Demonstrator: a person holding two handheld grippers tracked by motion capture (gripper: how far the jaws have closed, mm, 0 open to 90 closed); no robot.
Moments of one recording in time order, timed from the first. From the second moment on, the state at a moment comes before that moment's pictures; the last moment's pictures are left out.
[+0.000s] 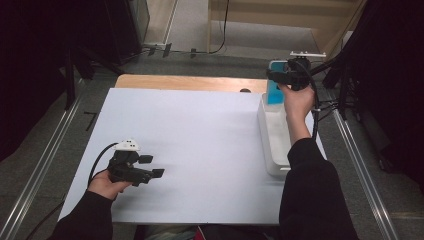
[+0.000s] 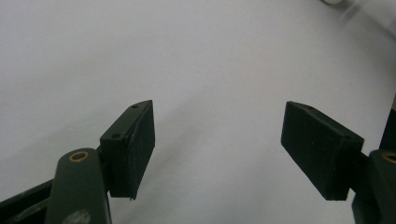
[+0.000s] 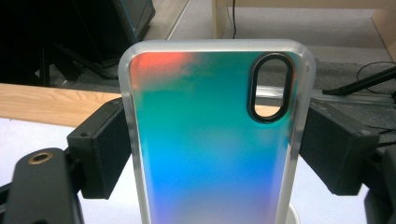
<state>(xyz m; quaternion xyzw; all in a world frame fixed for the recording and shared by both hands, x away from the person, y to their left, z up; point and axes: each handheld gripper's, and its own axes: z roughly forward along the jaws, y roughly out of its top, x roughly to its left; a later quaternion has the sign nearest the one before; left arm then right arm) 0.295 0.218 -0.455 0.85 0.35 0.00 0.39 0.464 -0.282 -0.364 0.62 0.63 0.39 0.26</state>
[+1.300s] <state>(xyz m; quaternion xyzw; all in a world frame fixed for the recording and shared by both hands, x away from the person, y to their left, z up) 0.295 0.217 -0.456 0.85 0.35 0.01 0.39 0.460 -0.283 -0.406 0.63 0.64 0.37 0.25</state>
